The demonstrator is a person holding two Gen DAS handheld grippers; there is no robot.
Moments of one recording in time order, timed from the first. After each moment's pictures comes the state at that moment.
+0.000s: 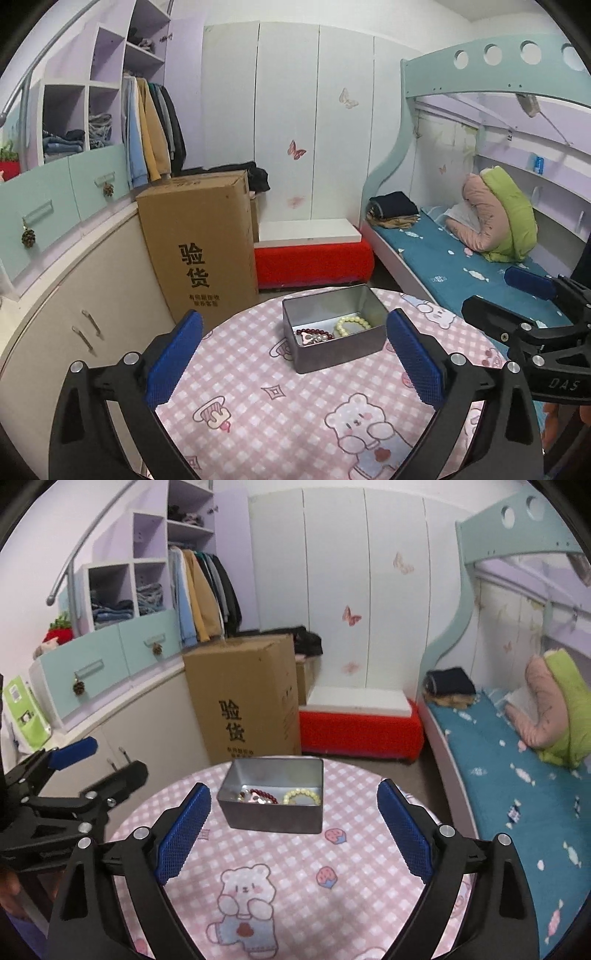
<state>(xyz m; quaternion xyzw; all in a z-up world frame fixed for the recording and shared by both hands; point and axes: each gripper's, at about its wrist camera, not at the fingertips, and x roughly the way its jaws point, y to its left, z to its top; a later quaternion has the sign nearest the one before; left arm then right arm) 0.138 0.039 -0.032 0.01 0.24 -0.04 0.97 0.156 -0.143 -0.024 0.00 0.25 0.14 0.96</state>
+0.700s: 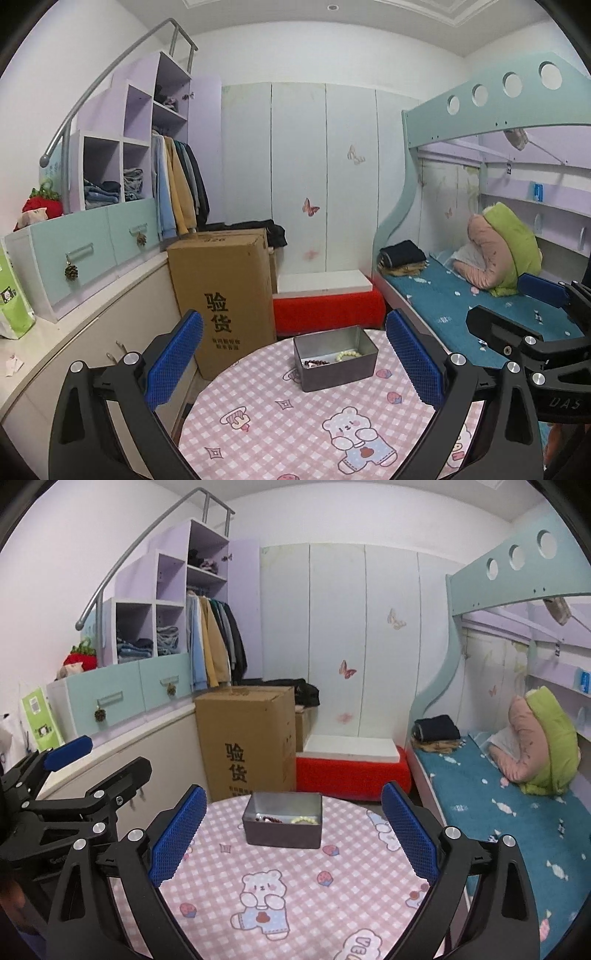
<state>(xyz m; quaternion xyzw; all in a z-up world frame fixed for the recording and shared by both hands) 0.039 0.024 0.024 0.02 0.13 0.00 0.99 0.053 -0.148 0.033 -0.01 0.16 0.13 0.98</state>
